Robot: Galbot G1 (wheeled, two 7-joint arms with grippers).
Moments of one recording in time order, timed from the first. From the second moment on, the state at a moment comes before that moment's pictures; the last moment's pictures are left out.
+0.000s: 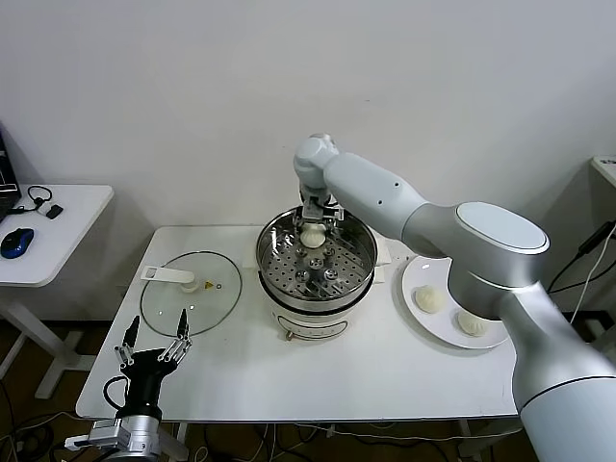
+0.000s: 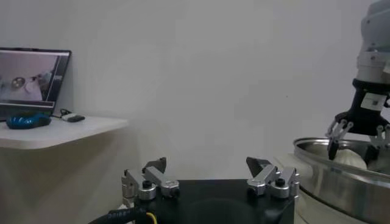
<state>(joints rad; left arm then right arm) 1.69 -1.59 -0.69 -2.09 -0.15 -0.09 0.05 0.34 1.52 -1.01 0.63 -0.61 0.73 -1.09</state>
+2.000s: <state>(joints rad) 1.72 -1.58 -0.69 -2.11 -0.15 -0.09 0.04 0.44 0.80 -1.32 0.96 0.27 -0.05 -1.20</state>
